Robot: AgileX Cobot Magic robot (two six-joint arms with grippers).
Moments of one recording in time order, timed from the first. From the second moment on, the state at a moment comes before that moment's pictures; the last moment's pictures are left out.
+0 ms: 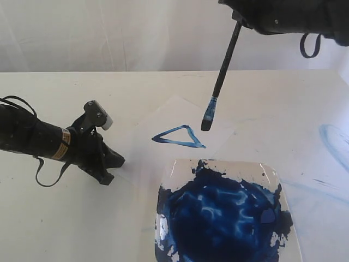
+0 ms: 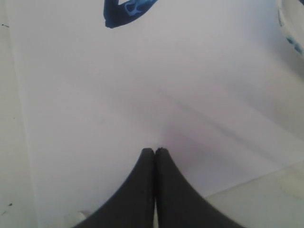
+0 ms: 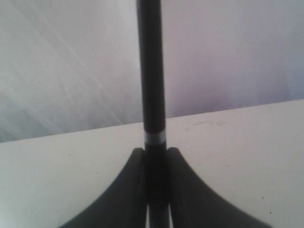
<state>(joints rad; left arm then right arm) -0.27 1.95 -0.94 1.60 -0.55 -1.04 0.38 1.63 -1.29 1.13 0.17 -0.73</state>
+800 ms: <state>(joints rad) -0.27 1.95 -0.94 1.60 -0.55 -1.04 0.12 1.65 -1.35 1.73 0.91 -1.38</state>
